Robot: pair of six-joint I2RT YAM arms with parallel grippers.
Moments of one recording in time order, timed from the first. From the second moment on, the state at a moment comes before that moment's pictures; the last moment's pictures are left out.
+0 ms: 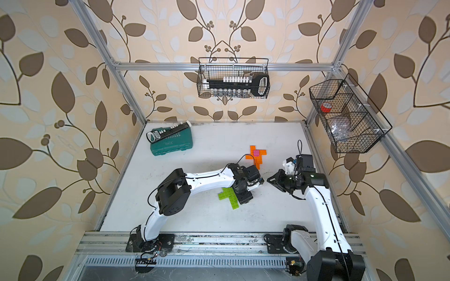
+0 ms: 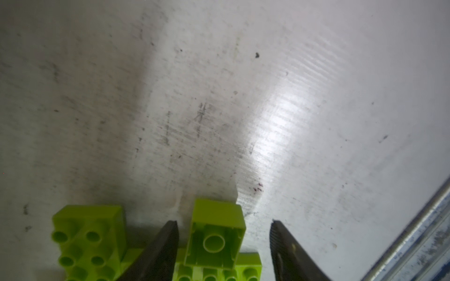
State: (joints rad) left arm -1.07 2.19 1.75 -0.93 0.09 0.03; right arm -0.13 1.00 0.84 -0.98 -0.58 0.45
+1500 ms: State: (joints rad) left arm -0.90 1.55 1.44 -0.58 0.09 -0.11; right arm 0.16 0.94 0.97 -0.91 -0.48 0.56
